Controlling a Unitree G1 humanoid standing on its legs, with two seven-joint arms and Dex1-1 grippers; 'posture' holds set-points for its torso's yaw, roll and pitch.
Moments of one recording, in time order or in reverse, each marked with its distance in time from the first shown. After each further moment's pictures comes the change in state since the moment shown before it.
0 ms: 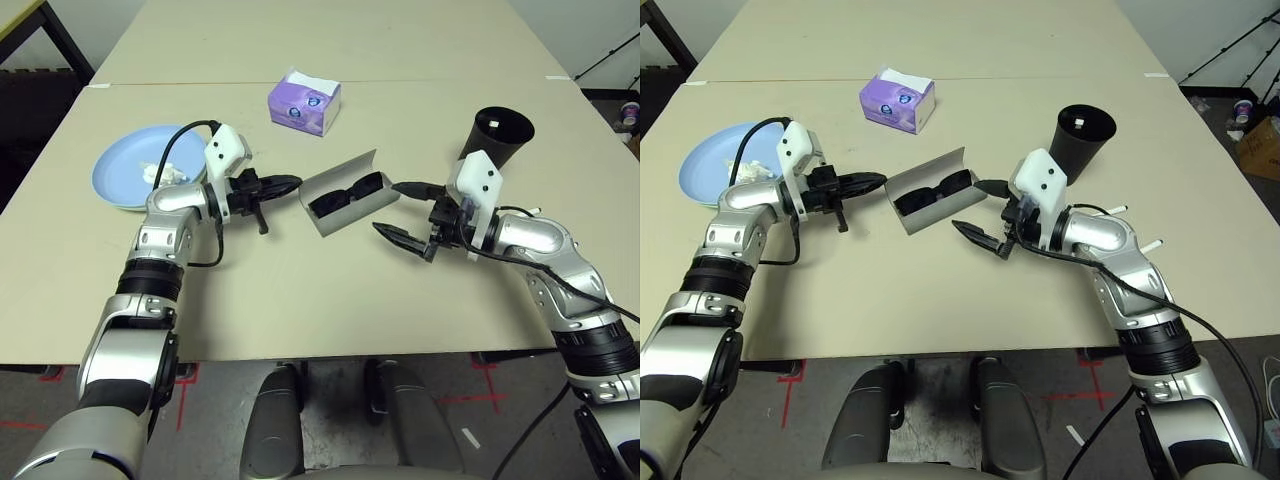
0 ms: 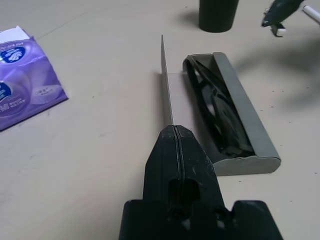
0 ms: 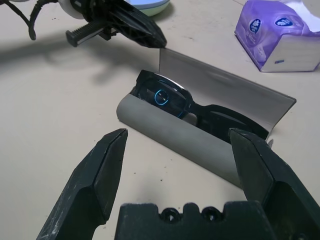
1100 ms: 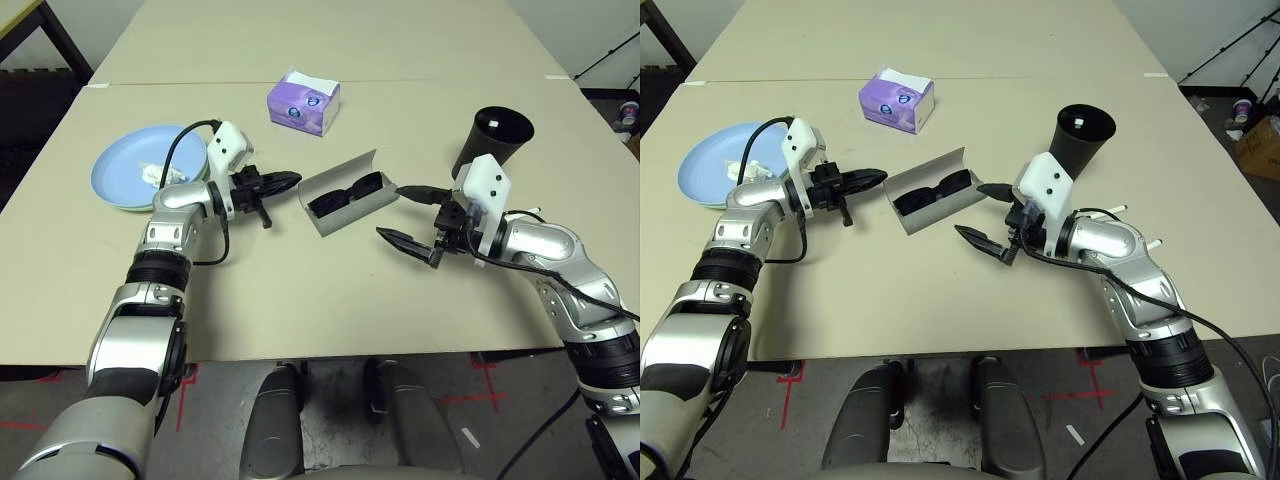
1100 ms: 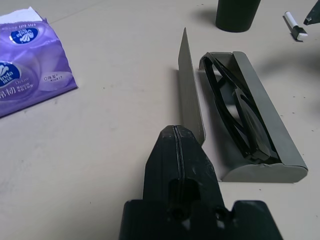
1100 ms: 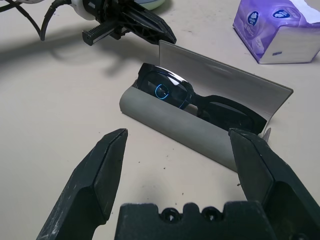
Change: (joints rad) left arm -0.054 -0.031 0.019 0.144 0.019 -0.033 0.019; right arm 0.028 -0.038 -0.006 -0.058 0.025 0.037 -0.018
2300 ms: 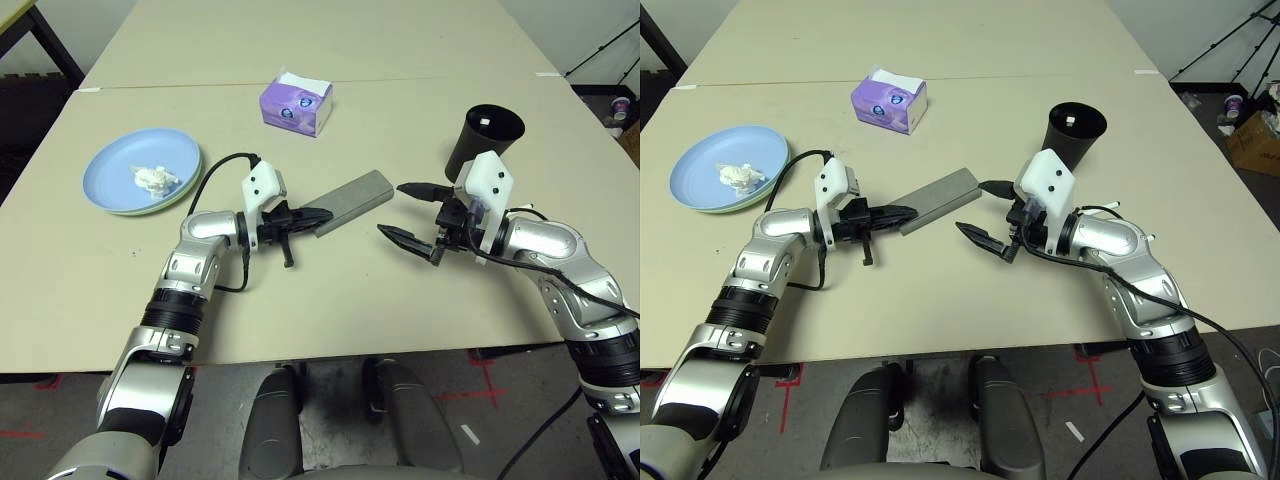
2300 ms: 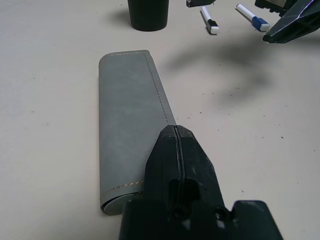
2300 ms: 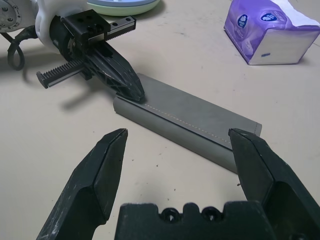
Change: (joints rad) left arm 0.234 -0.049 -0.081 -0.419 -0.017 0.133 -0.037; right arm -0.017 -0.002 0.000 0.000 0.000 0.000 -0.002
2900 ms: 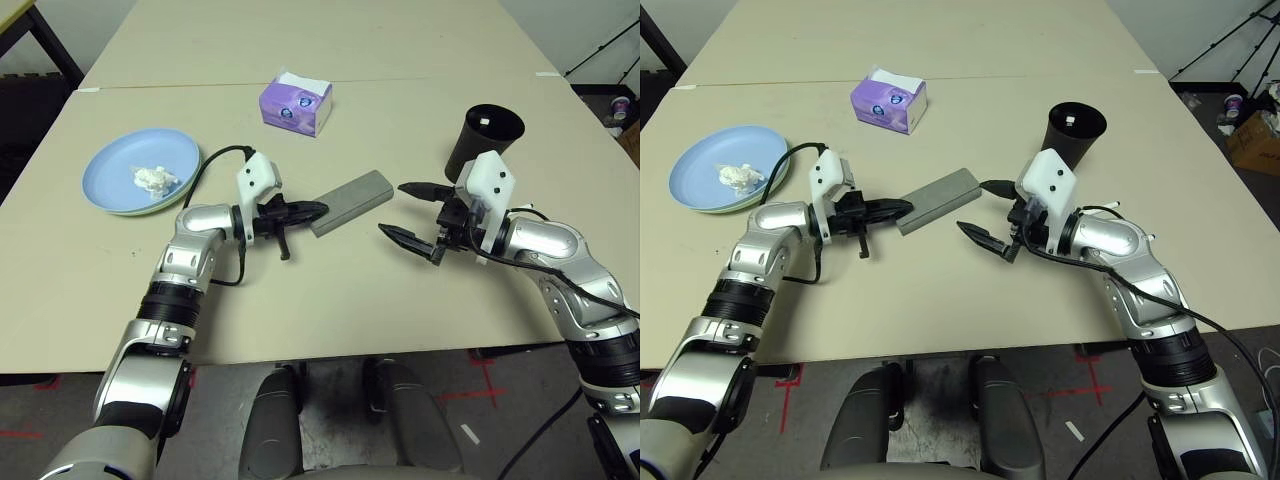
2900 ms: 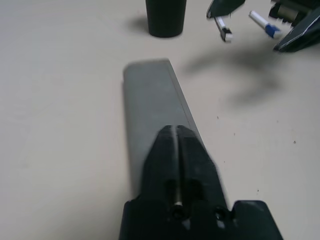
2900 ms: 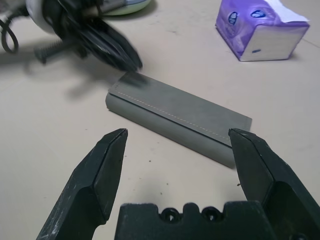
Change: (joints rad) left arm -0.030 0.068 0.040 -0.082 -0.055 0.076 -0.001; right arm 0.020 0.000 -0.029 0.008 0.000 -0.018 -0.003
